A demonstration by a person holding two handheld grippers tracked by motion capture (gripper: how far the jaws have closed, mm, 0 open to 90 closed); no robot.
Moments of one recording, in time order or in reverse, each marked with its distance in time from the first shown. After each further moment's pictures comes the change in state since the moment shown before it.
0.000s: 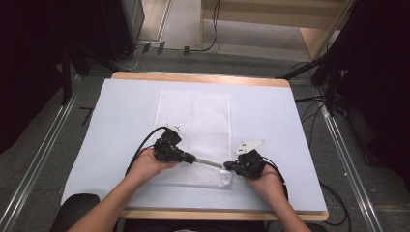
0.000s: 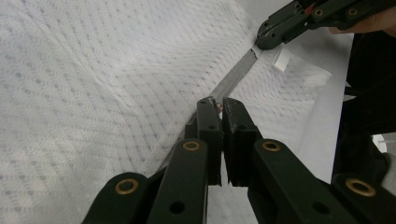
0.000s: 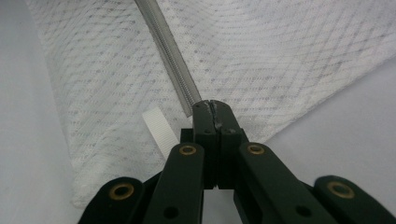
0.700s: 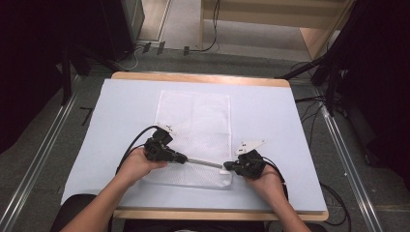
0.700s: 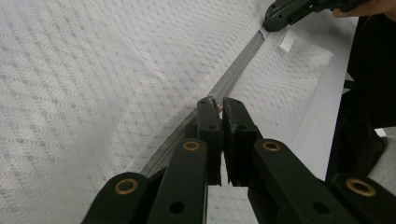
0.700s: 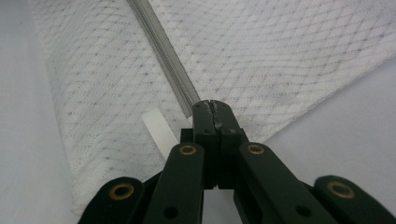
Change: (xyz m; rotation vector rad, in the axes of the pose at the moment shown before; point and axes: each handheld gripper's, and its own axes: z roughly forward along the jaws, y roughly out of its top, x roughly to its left) left arm 0.006 -0.010 -0.018 0.026 0.018 -0.009; right arm 0.000 0.000 0.000 0.001 0.001 -0.002
